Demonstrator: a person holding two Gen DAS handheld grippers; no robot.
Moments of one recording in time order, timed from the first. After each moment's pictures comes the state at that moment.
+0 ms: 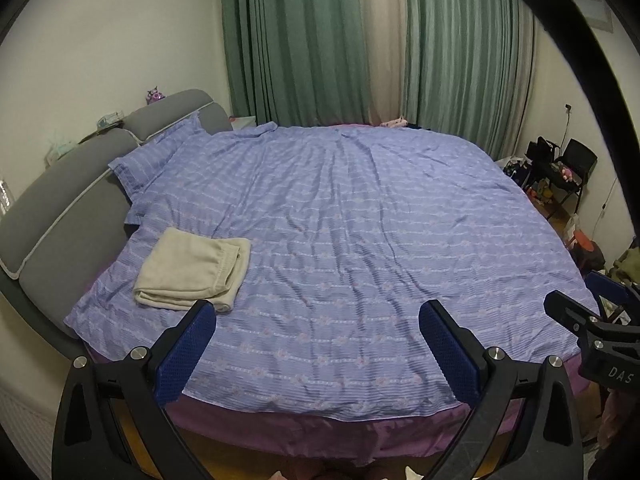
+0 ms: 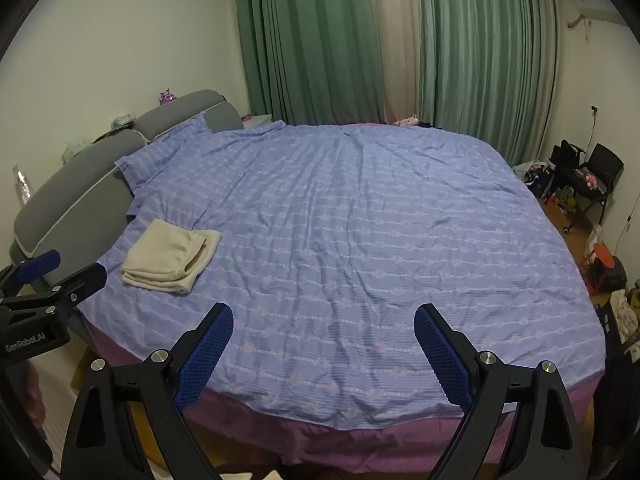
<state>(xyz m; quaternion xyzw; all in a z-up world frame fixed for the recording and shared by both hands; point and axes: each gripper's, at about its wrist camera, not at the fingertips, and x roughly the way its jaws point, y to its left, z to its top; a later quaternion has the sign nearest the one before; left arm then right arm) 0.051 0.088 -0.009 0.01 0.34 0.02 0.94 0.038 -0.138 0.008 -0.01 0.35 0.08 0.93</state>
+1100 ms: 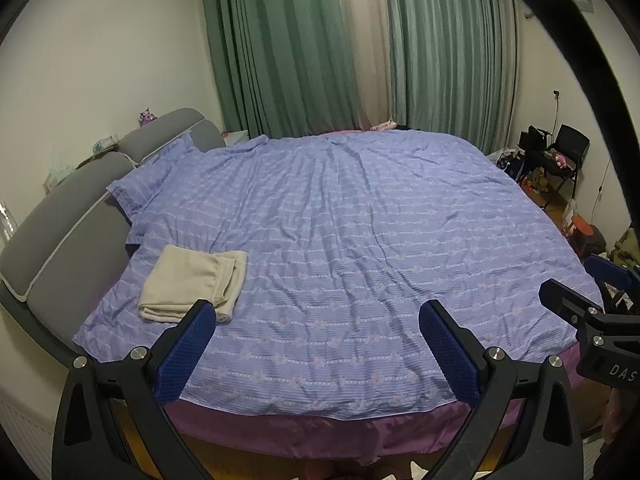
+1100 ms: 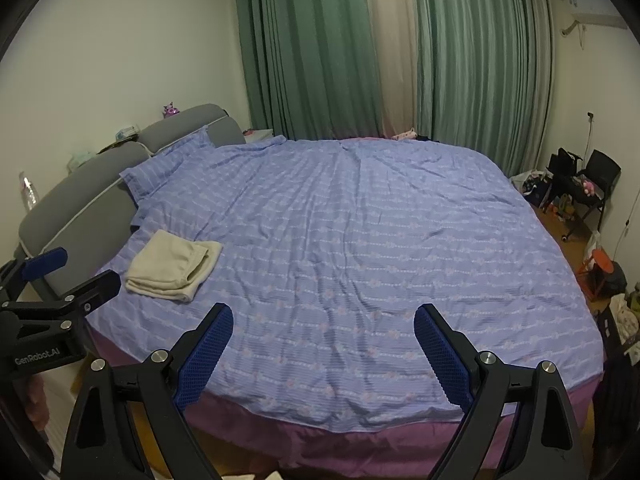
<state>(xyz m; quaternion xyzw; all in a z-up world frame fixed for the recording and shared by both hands) 0.035 0.054 0.003 0.05 0.33 0.02 0.94 0.016 -0.152 0.021 0.00 0.33 0.08 0.94</state>
